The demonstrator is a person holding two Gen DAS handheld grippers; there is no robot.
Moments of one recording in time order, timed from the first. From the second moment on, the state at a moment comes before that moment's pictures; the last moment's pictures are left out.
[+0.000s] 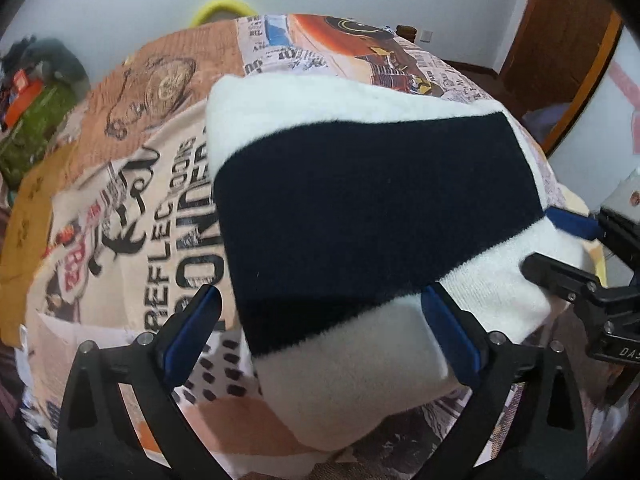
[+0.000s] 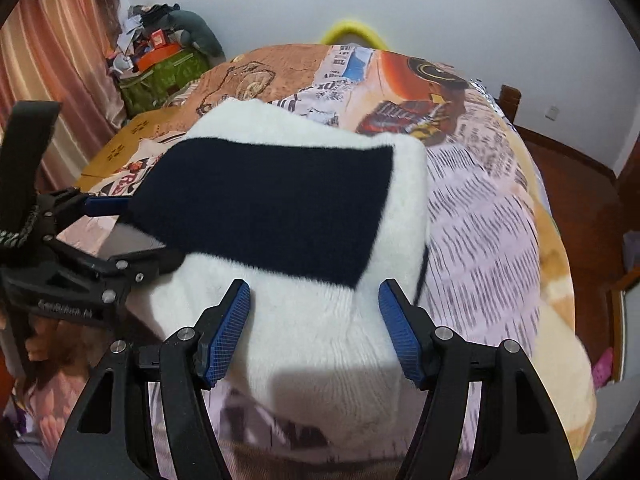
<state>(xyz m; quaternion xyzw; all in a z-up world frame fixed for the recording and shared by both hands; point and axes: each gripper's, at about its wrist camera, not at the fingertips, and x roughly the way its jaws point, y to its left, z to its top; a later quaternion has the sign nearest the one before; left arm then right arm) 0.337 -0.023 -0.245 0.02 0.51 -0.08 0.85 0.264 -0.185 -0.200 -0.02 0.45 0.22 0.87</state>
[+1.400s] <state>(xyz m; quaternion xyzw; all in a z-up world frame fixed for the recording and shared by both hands) 0.408 0.033 -0.284 -0.23 0.59 -0.19 0.75 0.329 -0.221 -0.249 0.24 0.54 0.28 0.76</state>
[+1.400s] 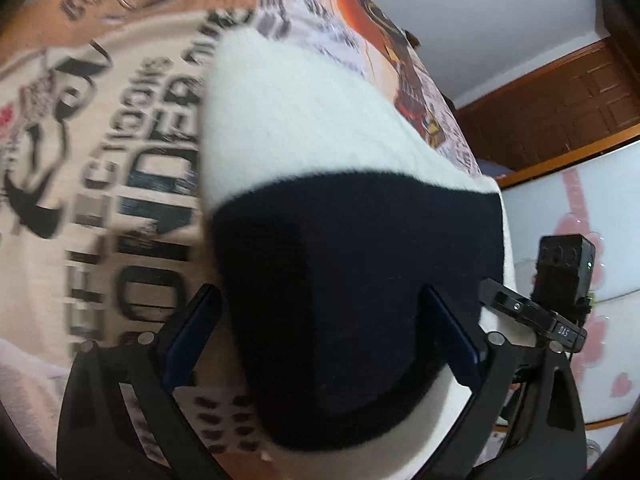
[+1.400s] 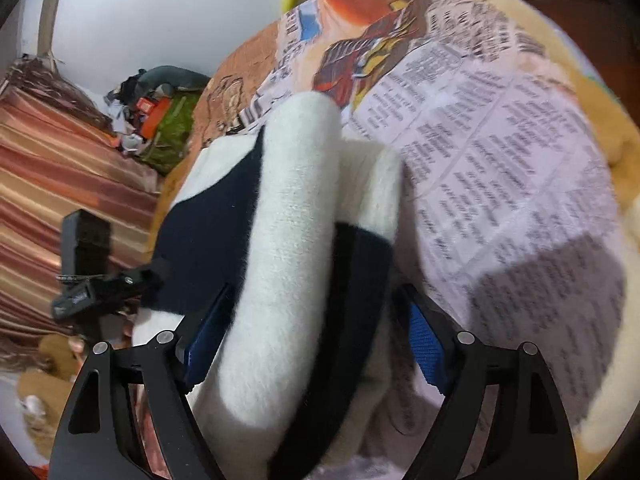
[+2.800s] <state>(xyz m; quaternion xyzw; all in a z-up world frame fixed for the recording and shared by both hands) 0.370 0.248 -0.263 -0.21 0.51 -0.07 0.83 0.371 0.029 -0.228 0.14 0.53 0.35 0.76</state>
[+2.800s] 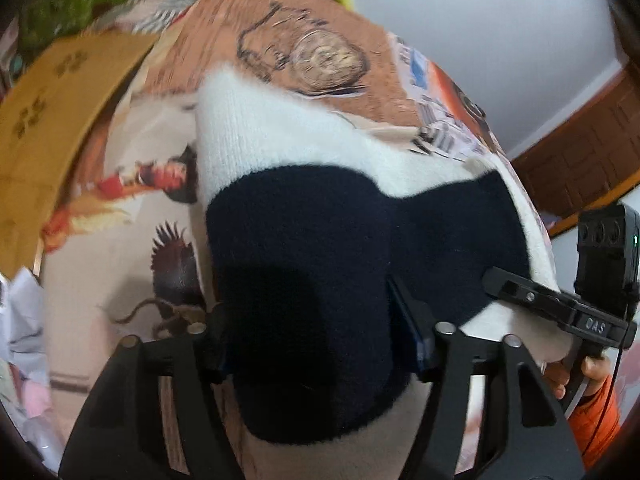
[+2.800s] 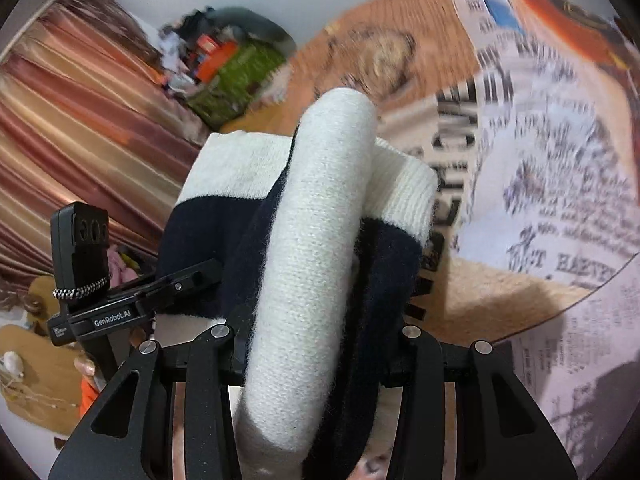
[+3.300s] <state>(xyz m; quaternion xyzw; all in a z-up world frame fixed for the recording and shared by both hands) 0.343 0.251 -0.213 -0.13 0.48 0.00 0.87 0.343 -0.001 -0.188 0.07 0.48 0.34 0.81</state>
